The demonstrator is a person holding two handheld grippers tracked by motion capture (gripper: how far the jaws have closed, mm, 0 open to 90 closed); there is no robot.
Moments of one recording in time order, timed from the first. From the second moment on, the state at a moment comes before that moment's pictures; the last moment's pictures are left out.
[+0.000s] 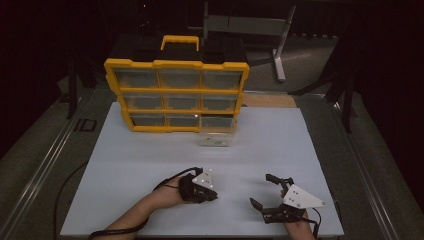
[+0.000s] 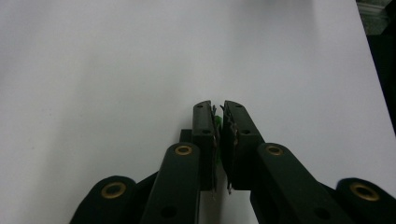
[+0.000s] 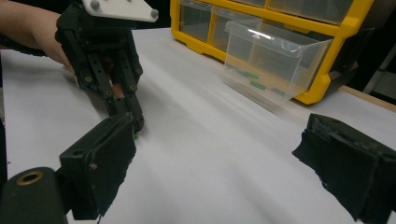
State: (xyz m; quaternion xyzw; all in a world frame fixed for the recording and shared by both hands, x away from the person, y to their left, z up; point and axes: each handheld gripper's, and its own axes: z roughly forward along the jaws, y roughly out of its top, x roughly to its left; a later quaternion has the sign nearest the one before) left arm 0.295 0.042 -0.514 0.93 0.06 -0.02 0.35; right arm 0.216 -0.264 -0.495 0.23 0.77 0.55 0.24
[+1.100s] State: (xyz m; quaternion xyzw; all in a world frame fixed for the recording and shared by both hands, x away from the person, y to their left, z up) left arm 0.335 0.044 -0.423 0.92 0.03 0.01 0.39; right arm 0.215 -0.265 -0.494 0.23 0.76 0.56 0.24
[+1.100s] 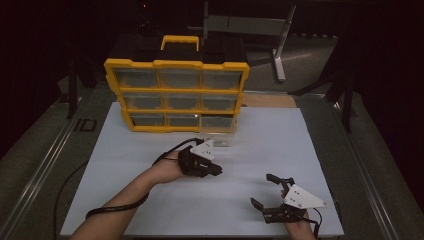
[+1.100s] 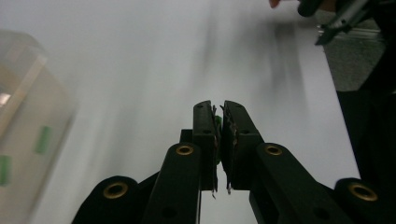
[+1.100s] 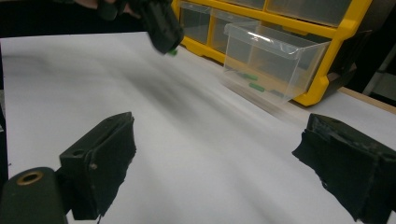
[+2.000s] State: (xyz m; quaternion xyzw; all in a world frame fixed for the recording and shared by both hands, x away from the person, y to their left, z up) left arm 0.392 0.062 -0.350 0.90 0.06 0.04 0.43; right arm 0.216 -0.266 -0.494 0.23 0.76 0.56 0.24
